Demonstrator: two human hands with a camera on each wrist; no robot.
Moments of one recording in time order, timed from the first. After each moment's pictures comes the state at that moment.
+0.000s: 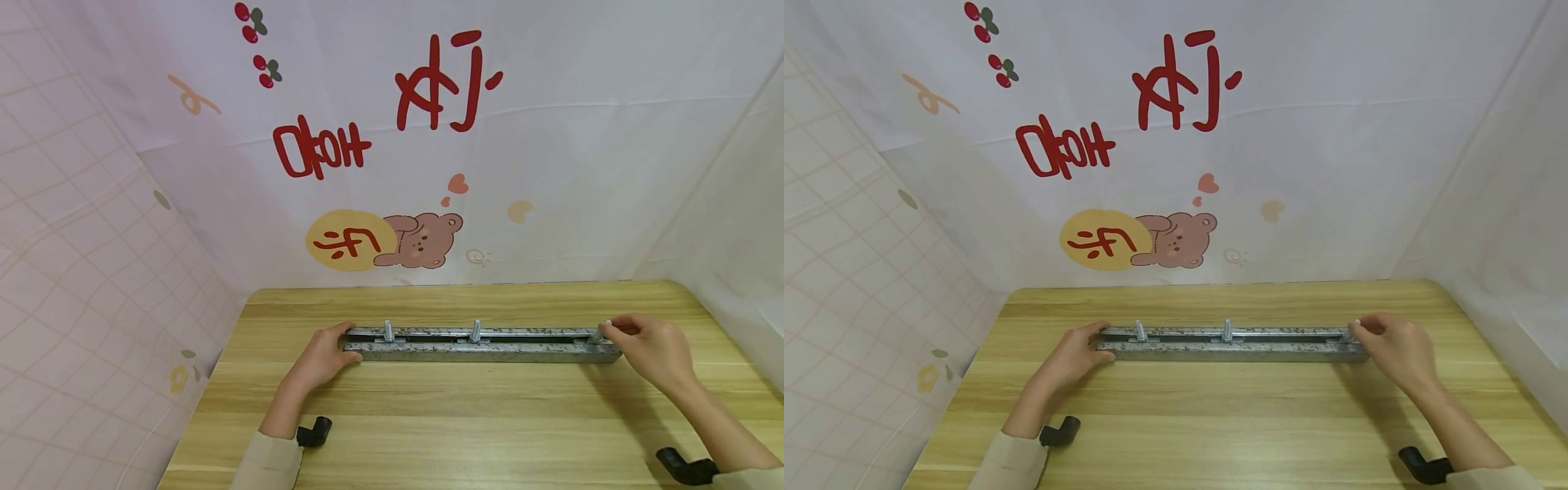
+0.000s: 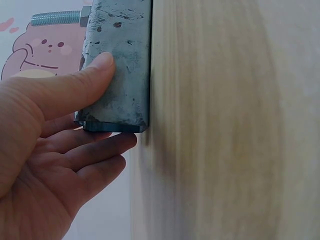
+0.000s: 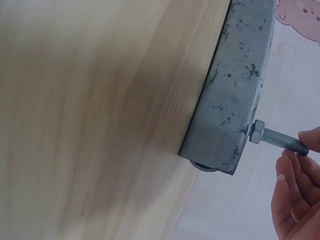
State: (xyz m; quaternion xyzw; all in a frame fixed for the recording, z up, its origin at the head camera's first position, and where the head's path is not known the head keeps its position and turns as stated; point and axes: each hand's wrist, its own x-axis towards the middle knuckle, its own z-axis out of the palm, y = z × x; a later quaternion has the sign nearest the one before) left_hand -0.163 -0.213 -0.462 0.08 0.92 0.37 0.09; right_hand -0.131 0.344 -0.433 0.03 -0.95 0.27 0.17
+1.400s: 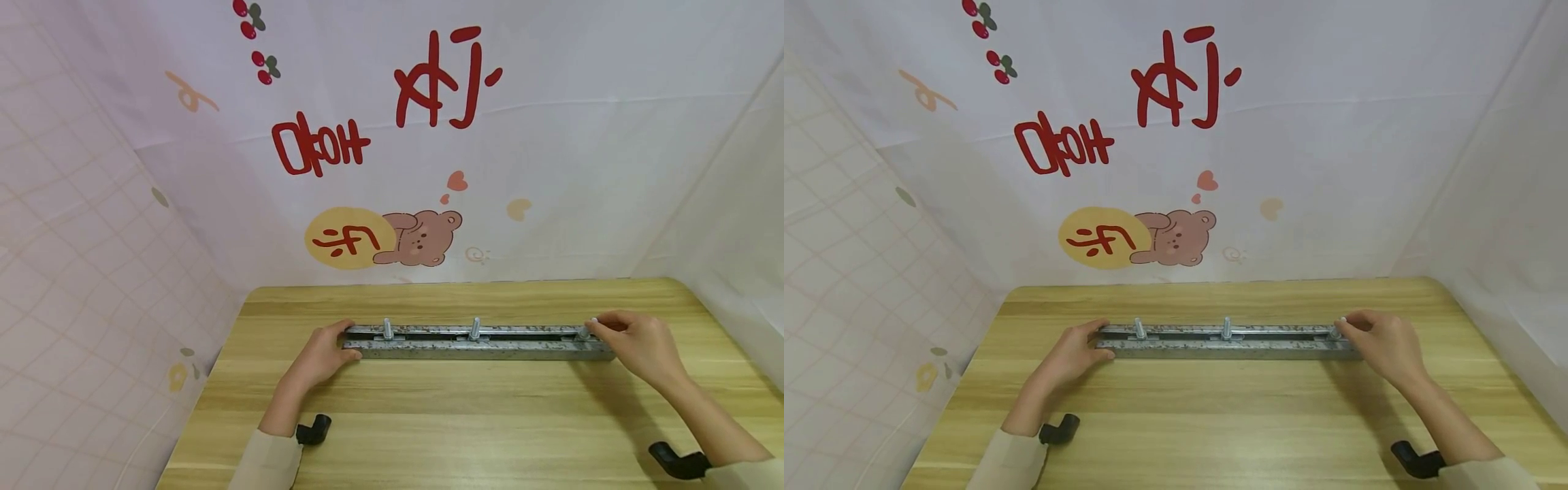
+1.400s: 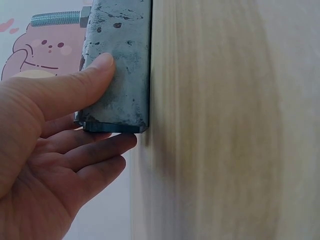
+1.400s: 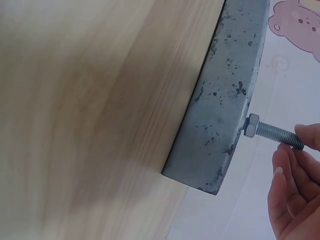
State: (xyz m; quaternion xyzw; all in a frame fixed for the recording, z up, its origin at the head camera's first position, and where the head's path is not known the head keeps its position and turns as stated) left_hand -0.162 -0.213 -0.462 0.08 0.92 0.38 0.09; right_hand -0.134 0.331 -0.430 0.06 -0.95 0.28 0.14
